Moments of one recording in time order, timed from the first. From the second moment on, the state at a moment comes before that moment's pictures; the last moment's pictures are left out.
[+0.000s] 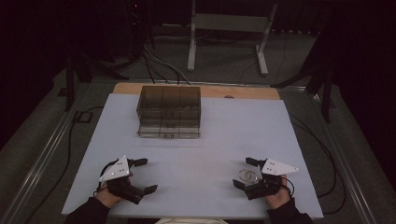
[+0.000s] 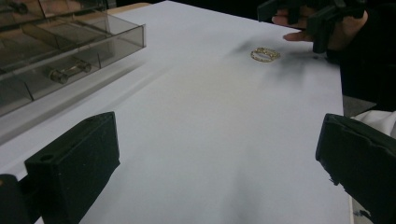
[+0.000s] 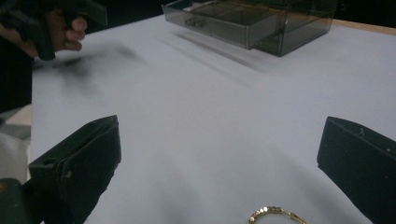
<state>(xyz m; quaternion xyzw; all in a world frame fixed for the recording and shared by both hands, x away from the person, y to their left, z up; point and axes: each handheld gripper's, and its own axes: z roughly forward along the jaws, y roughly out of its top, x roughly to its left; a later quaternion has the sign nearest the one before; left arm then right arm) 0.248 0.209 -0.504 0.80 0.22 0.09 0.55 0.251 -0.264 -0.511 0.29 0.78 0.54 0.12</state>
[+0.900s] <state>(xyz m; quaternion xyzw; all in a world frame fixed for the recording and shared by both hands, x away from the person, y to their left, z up) 0.251 0.215 -0.505 0.79 0.23 0.08 0.57 0.245 -0.249 -0.501 0.27 0.79 0.54 0.10</state>
